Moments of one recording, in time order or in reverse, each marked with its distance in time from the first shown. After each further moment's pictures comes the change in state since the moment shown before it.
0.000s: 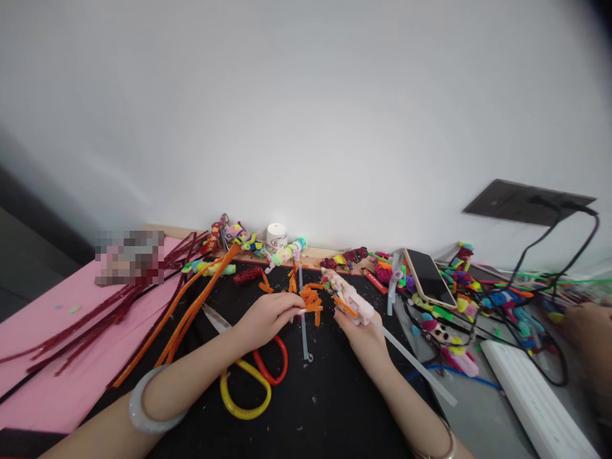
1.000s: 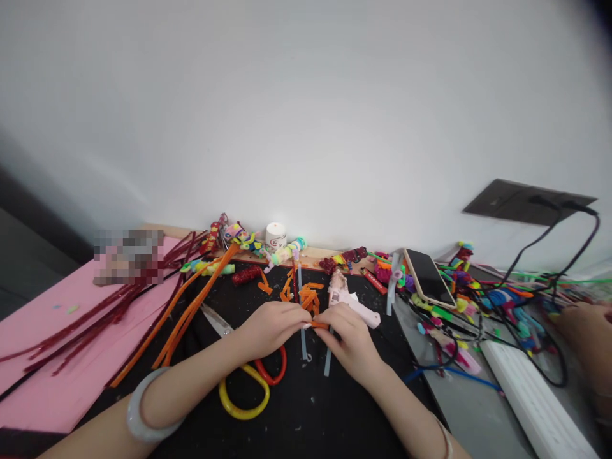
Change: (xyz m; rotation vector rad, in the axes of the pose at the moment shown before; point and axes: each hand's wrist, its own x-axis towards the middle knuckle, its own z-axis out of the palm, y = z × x) left_hand -0.002 0.015 0.003 0.169 -0.141 0.173; right_hand -0.010 -0.002 -0.002 -0.252 -0.338 -0.592
